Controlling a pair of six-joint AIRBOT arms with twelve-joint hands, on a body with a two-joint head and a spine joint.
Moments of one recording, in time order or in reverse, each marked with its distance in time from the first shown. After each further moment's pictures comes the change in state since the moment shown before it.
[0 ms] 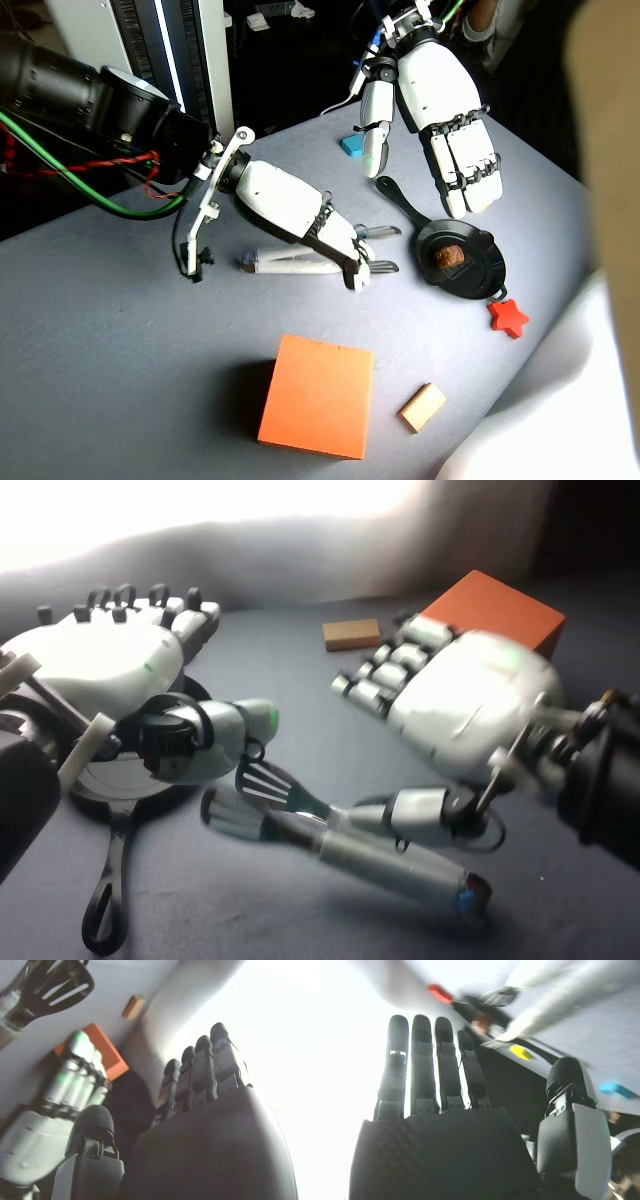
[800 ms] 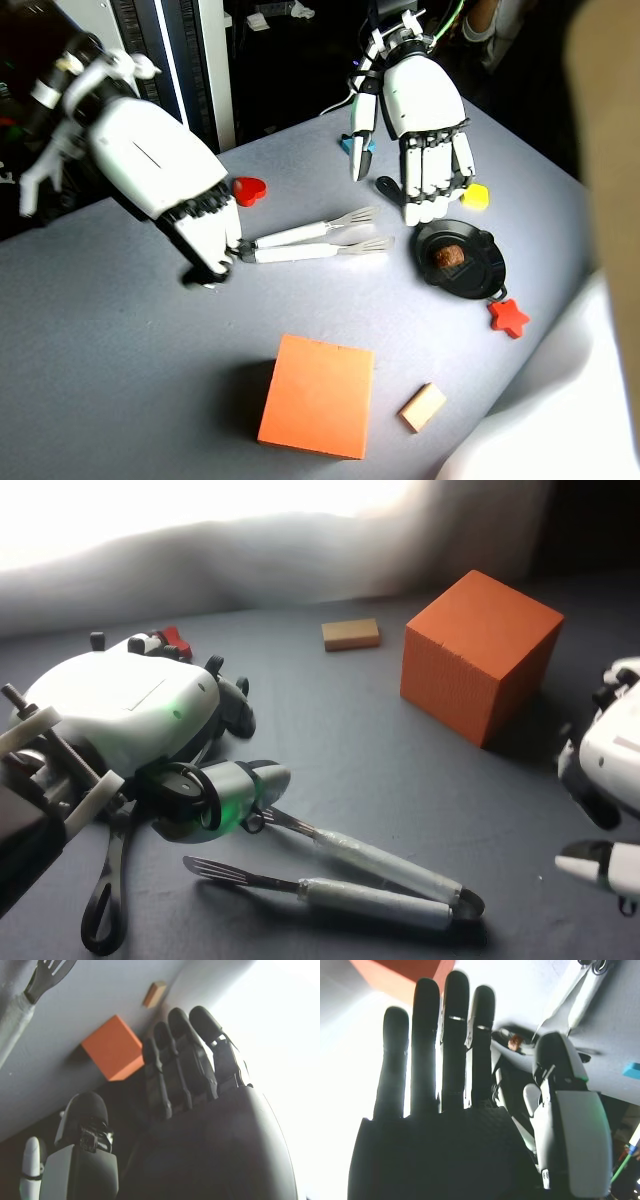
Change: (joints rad) left arm 0.141 0.018 0.023 0.286 0.192 -0.203; right arm 0.083 0.504 -0.367 0.454 0.105 -0.352
